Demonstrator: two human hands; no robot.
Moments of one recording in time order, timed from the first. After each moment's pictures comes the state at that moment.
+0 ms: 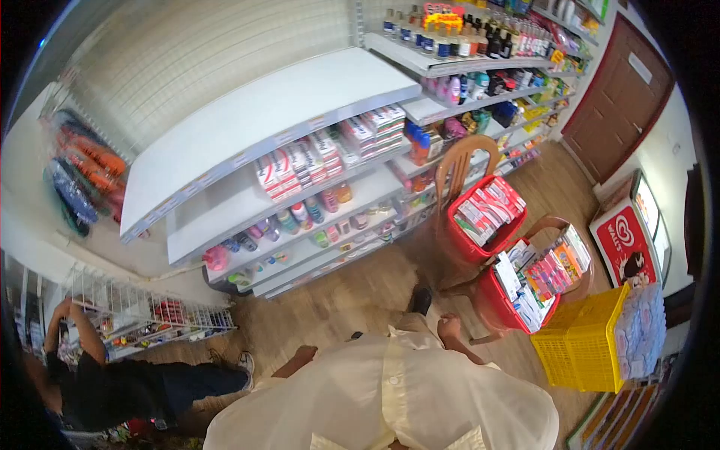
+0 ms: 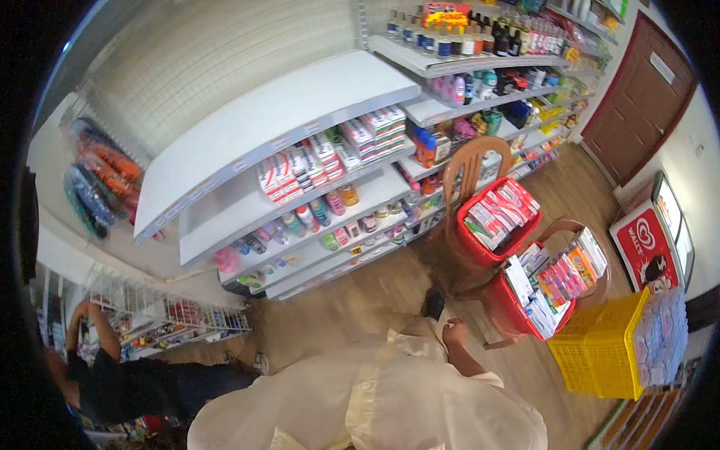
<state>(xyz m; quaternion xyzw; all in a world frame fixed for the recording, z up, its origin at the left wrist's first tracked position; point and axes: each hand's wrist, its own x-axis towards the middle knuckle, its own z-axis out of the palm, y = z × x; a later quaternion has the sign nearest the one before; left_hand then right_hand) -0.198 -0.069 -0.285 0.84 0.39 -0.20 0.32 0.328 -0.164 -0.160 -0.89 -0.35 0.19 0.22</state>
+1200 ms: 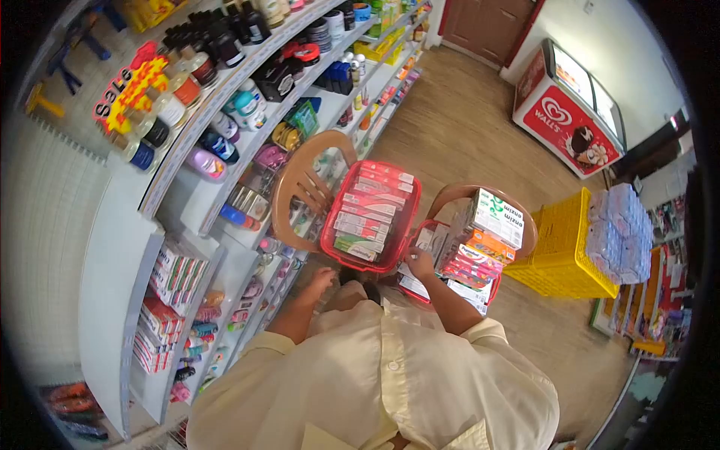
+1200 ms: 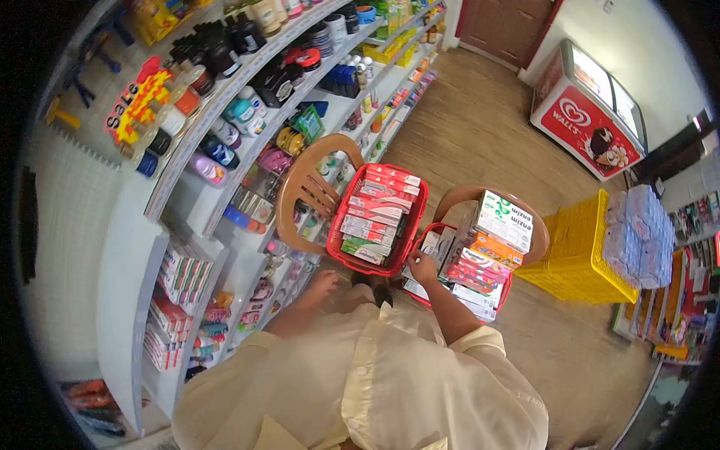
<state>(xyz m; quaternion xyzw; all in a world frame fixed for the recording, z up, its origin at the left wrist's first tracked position) 0.427 0.204 -0.166 0.55 0.52 -0.14 0.64 0.678 -0.042 -0.121 -0.88 -0.24 0.22 0.36</state>
